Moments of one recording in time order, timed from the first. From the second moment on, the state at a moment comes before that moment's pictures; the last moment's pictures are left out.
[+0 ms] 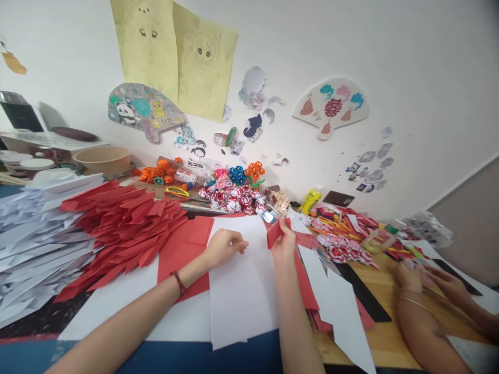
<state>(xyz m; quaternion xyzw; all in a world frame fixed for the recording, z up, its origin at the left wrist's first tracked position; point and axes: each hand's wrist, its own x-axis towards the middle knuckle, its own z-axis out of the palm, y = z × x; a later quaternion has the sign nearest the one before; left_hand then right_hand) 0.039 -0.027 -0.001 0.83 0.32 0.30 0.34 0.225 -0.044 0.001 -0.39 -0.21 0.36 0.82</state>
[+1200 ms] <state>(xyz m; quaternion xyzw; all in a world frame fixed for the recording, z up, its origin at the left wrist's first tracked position) 0.036 -0.027 0.008 0.77 0.36 0.44 0.29 0.182 -0.055 0.006 -0.49 -0.59 0.21 0.61</state>
